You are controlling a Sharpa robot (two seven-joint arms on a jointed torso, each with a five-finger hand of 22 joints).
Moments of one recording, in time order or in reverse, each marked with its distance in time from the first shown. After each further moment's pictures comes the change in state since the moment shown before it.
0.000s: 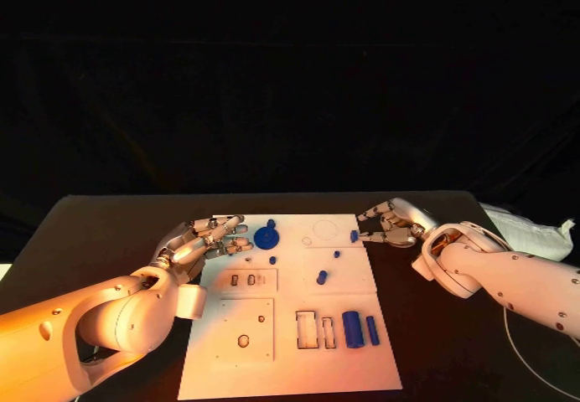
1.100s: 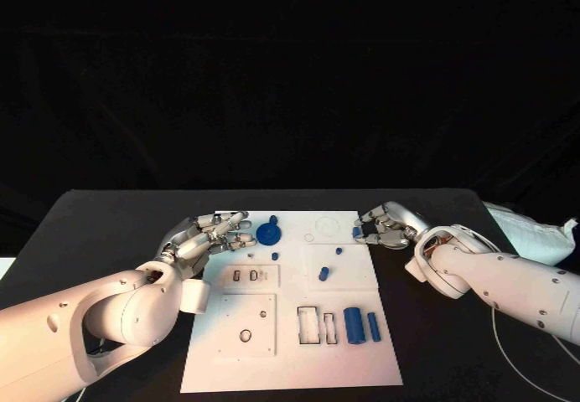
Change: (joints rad) left arm -0.001 0.007 0.000 -0.006 0.000 0.007 -0.001; left_hand 0.000 0.000 0.000 0.000 0.000 0.000 0.000 0.000 0.000 0.000 0.000 0.000 0.000 0.000 0.000 0.000 0.001 0.000 0.000 0.000 0.000 0.000; right arm -0.023 0.071 0.001 -0.077 0.010 0.014 0.009; right_hand 0.016 0.016 0.033 -0.030 -0.005 0.079 -0.021 0.018 0.006 0.006 -0.006 0.005 0.037 0.004 -0.004 0.004 0.000 0.000 -0.003 -0.004 0.000 0.006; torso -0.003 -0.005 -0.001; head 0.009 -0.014
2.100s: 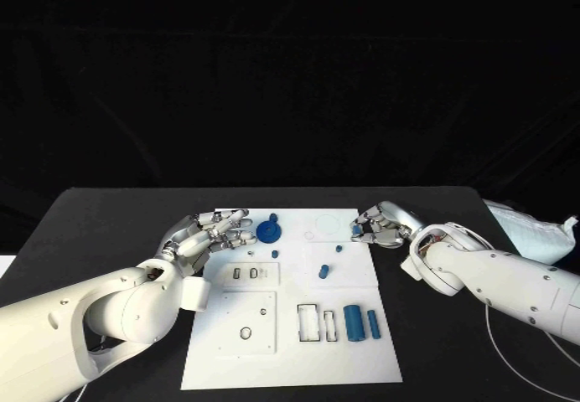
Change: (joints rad) left arm 0.000 0.001 0.000 -0.001 0.000 0.000 -0.001; left_hand 0.000 0.000 0.000 0.000 0.000 0.000 0.000 0.000 0.000 0.000 0.000 0.000 0.000 0.000 0.000 0.000 0.001 0.000 0.000 0.000 0.000 0.000; right arm 0.001 0.027 0.001 -0.022 -0.009 0.027 0.000; right_hand -0.006 0.022 0.038 -0.014 -0.023 0.072 -0.020 0.016 0.003 0.001 -0.012 0.011 0.022 0.000 -0.019 0.000 0.000 0.000 0.008 -0.015 0.000 0.007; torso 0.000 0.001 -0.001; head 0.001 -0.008
